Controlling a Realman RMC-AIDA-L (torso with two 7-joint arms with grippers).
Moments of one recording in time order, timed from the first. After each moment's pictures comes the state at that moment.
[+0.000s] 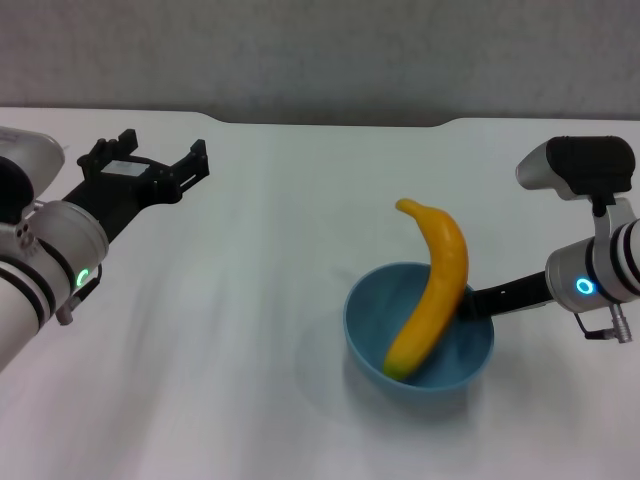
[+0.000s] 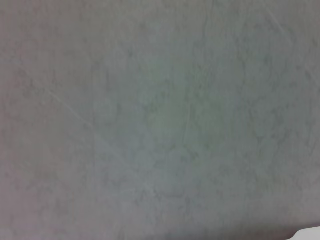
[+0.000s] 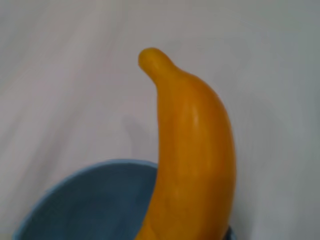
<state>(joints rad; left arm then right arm) -0.20 -2.03 -1.31 -1.18 0.02 -0.15 2.73 0.76 2.01 -1.35 -0.58 -2.29 -0.90 2.61</state>
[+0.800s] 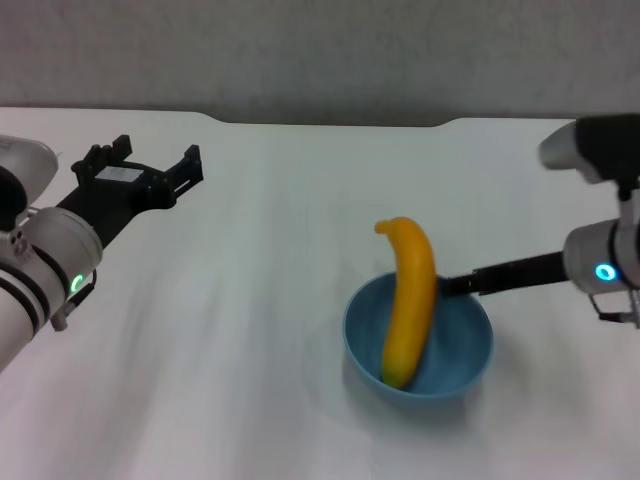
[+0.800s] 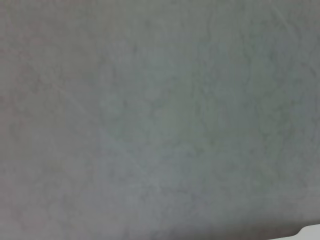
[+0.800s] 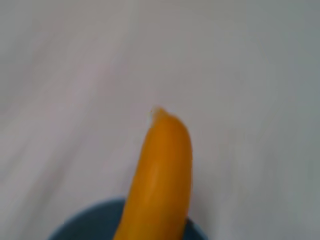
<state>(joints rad) -0.19 -2.03 -1.32 -1.17 0.02 -0.16 2.73 0.63 2.02 -1.36 -0.82 -2.27 -0.92 2.56</state>
